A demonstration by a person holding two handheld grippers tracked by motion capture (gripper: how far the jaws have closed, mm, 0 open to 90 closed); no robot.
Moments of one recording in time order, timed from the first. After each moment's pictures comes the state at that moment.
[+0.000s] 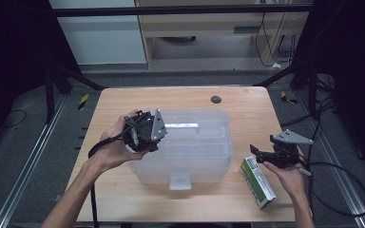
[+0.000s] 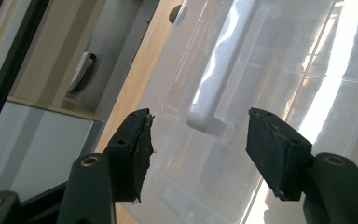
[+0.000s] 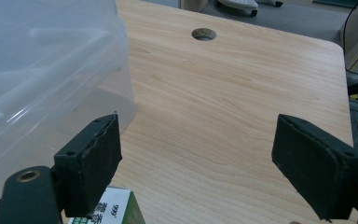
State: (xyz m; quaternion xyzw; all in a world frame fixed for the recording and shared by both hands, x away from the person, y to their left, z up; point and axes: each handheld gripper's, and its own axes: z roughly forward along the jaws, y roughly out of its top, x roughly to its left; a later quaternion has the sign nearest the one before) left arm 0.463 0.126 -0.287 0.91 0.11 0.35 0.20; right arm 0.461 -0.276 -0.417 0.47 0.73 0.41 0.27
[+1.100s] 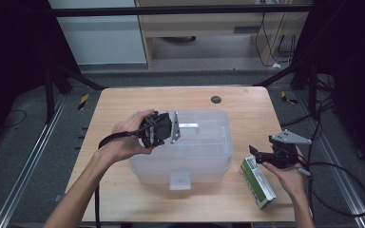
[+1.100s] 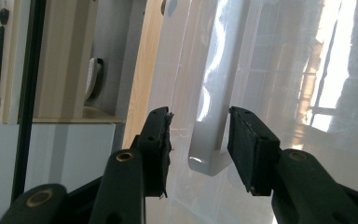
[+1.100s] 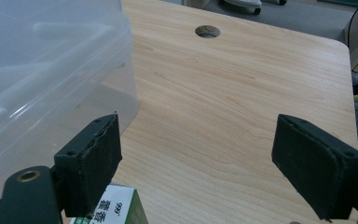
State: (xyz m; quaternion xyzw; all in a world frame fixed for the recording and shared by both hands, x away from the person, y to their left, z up) left arm 0.476 0.097 -0.292 0.92 0.02 0.37 0.12; right arm 0.462 -0.274 -0.419 0.47 0.73 0.41 0.27
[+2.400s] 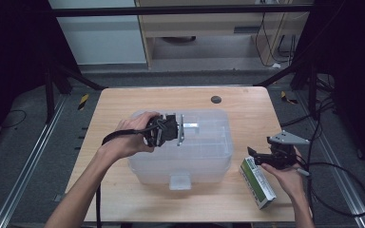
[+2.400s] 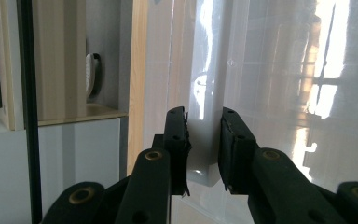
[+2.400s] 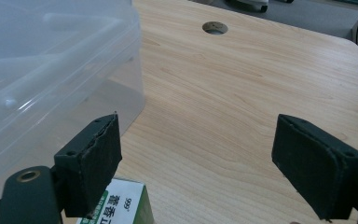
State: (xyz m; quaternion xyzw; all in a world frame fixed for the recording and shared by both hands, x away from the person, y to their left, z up) left arm 0.479 0.085 -0.295 0.92 -0.02 0.37 0.07; right arm 0.461 -0.270 -0.420 0.46 0.74 0.41 0.26
